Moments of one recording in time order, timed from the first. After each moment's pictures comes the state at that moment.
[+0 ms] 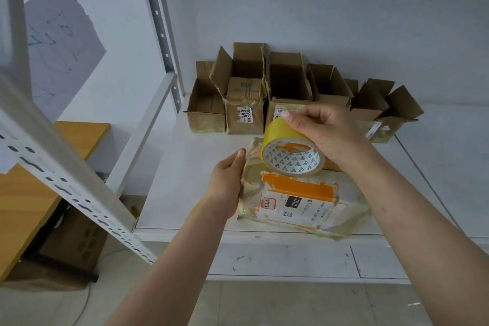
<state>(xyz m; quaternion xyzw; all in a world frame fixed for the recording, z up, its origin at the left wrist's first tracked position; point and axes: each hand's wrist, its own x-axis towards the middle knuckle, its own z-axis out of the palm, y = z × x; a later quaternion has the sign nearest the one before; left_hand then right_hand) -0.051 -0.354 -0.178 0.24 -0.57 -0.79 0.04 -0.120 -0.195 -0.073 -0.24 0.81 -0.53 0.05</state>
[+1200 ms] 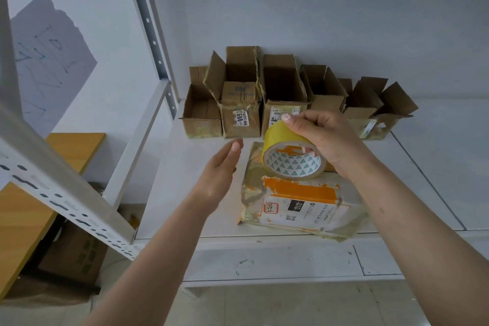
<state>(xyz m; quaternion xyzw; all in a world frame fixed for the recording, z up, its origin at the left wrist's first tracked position) -0.057 -0.380 -0.172 0.12 -0.74 -0.67 0.03 -0.123 -0.194 -0.079 -0.22 0.77 -0.59 0.08</state>
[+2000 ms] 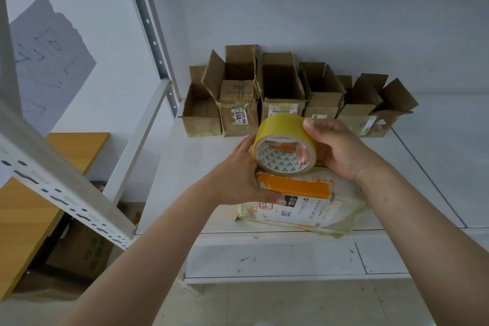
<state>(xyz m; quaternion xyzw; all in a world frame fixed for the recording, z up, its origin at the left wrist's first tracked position) -0.065 -0.359 -0.145 -0.14 -0.93 -0.34 -0.01 -0.137 -0.164 -0.100 -0.24 0.67 -0.66 0.24</state>
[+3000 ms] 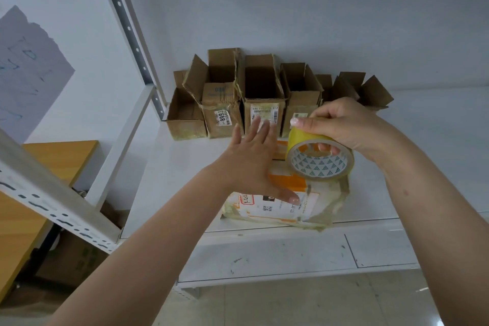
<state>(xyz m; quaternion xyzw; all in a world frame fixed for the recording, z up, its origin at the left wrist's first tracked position) -0.084 -0.309 -0.118 -0.15 -0.99 -0.05 -0.07 -0.135 -0.118 -0.054 -0.22 0.86 -0.44 0.12</state>
